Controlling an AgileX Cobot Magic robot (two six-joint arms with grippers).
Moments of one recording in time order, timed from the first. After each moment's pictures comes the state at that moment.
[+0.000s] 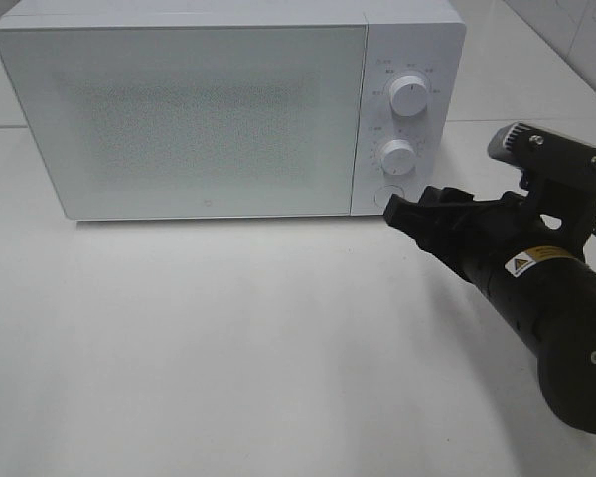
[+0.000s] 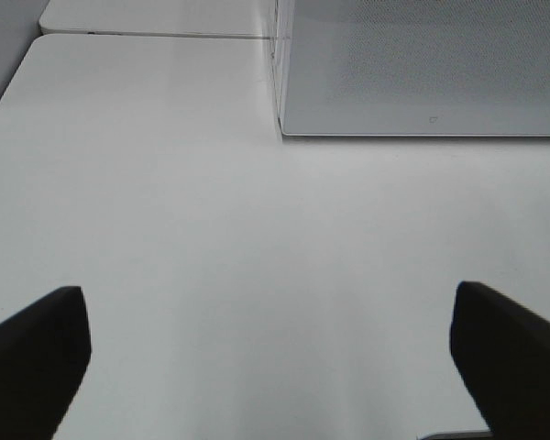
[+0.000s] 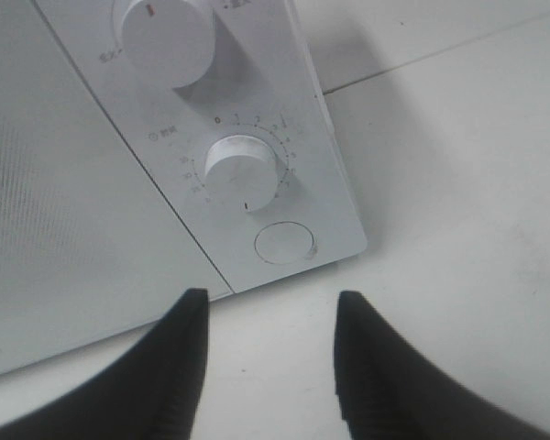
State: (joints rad) left arm -0.07 -0.01 -0.52 -0.02 1.08 -0.03; right arm 0.79 1.67 -0.38 0.89 -1.07 0.12
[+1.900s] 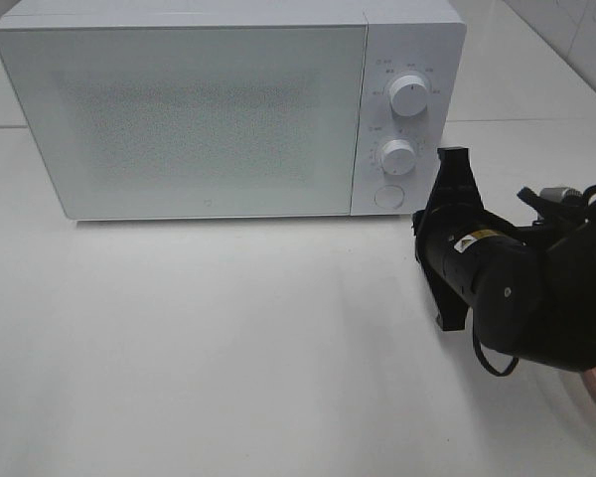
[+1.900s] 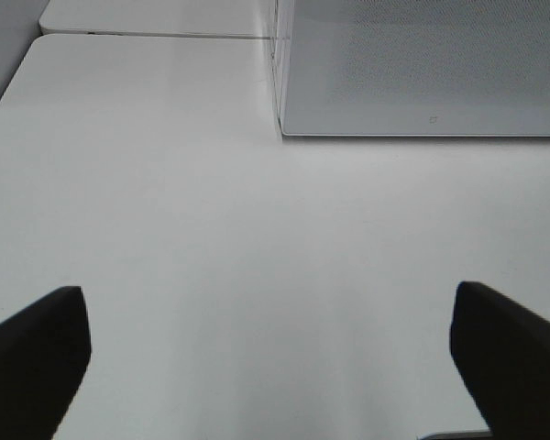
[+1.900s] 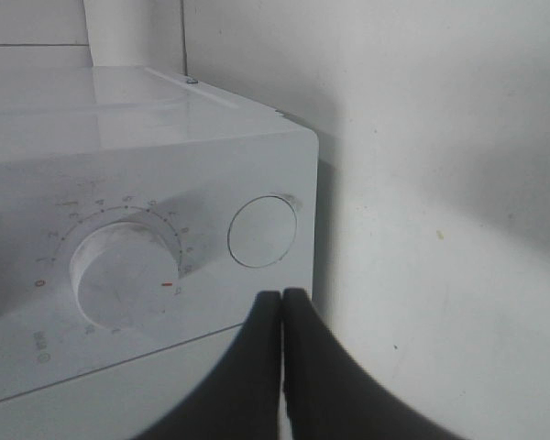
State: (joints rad) left arm -0.07 -0.01 -0.52 -0.02 1.08 -0.03; right arm 0.65 1.88 -0.57 0.83 -0.91 1.23
